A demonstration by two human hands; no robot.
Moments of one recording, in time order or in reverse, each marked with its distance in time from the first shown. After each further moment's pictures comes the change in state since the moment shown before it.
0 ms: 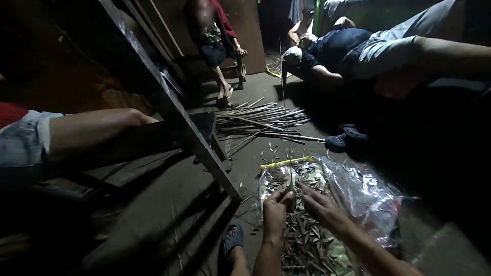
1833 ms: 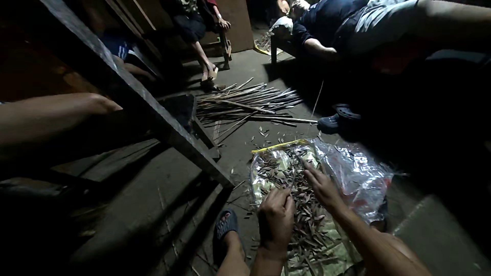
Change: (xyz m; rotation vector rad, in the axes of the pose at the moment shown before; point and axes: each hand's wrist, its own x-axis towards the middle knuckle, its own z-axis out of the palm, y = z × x) left_hand -0.022 -0.036 -0.001 0.851 0.081 0.801; right_hand 0.021 0.048 -0.015 -0.355 0.289 0.005
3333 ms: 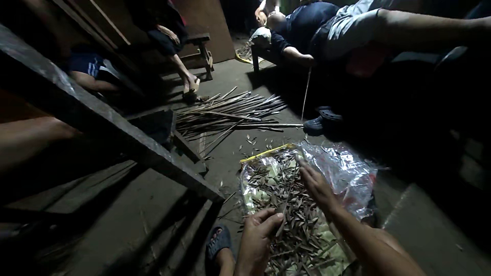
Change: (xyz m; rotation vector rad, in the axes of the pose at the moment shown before) left_hand 0.009 0.014 -0.033 -0.948 -0.349 -0.907; right_hand 0.005 0.000 -0.018 0.221 0.156 0.023
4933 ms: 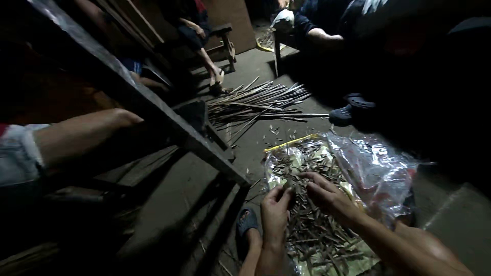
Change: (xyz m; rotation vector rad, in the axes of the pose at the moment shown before) left_hand 0.018 0.003 -0.020 0.136 0.245 0.220; right_hand -0.033 -0.017 0.040 0.353 -0.450 0.110
